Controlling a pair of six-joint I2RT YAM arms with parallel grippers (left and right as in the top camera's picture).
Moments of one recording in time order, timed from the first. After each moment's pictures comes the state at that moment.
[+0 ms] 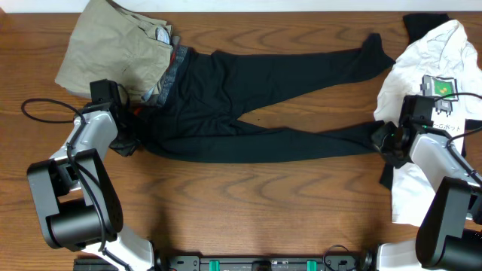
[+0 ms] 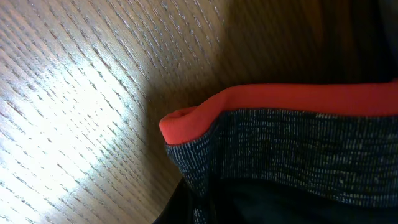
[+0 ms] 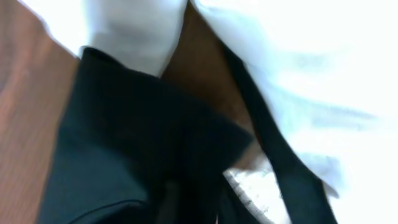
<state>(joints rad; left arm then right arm) 0.24 1.81 1.05 -0.61 0.07 -0.75 -0.23 1.64 0.84 -0.49 -0.02 0.72</state>
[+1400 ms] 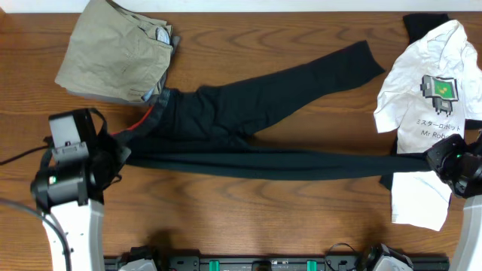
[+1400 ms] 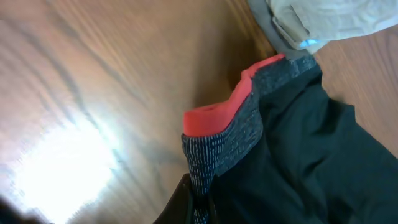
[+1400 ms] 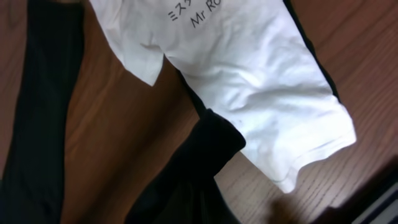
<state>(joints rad) 0.23 1.03 1.05 -1.10 -0.05 -0.70 -0.47 1.09 1.16 -1.18 -0.03 0.55</state>
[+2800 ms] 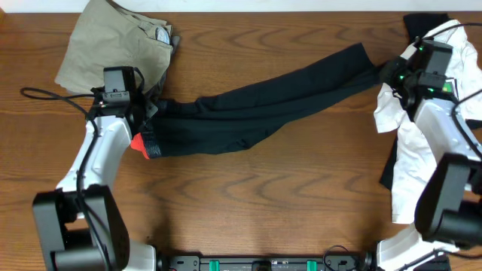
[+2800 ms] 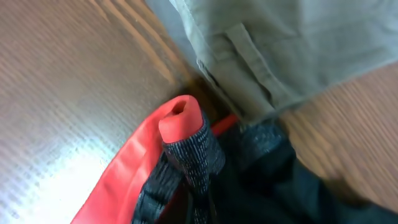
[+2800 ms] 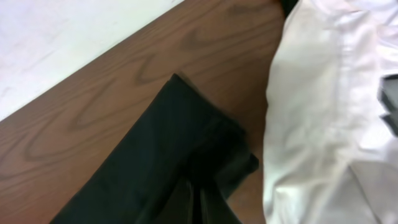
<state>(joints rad) 0.09 1.64 1.05 -0.49 -0.09 -0.70 -0.19 1.80 1.19 -0.10 -0.12 0.43</state>
